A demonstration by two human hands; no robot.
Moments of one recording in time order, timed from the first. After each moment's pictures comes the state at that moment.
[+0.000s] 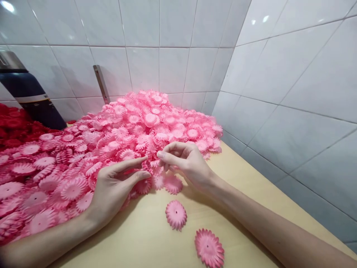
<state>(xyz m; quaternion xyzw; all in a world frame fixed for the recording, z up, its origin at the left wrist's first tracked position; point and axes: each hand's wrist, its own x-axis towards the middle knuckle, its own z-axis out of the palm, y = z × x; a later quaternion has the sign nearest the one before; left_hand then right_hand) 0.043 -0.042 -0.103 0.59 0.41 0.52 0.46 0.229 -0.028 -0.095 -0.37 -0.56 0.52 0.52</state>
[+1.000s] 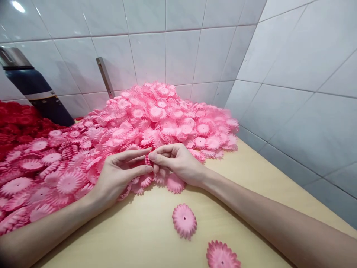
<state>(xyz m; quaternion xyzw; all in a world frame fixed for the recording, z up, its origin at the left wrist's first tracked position) 0.036 -0.019 -0.104 0.50 0.37 0.49 0.61 0.212 -0.002 -0.117 -0.29 -0.54 0.66 0.43</state>
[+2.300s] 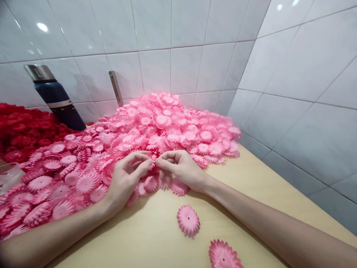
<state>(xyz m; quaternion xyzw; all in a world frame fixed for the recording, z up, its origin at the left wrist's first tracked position) 0.038 -0.026 -0.102 0.62 0.42 0.52 0.41 0.208 -0.007 -0.116 -0.34 -0.60 0.60 0.41</state>
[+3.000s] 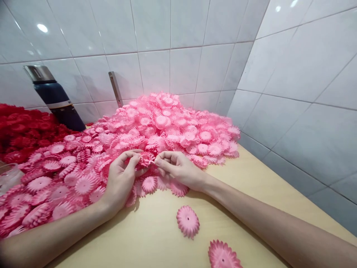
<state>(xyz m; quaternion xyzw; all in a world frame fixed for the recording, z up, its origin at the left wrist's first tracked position) 0.040 -0.021 -0.110 0.48 0.45 0.59 0.46 0.208 -0.004 -0.117 -0.33 -0.63 0.58 0.39</state>
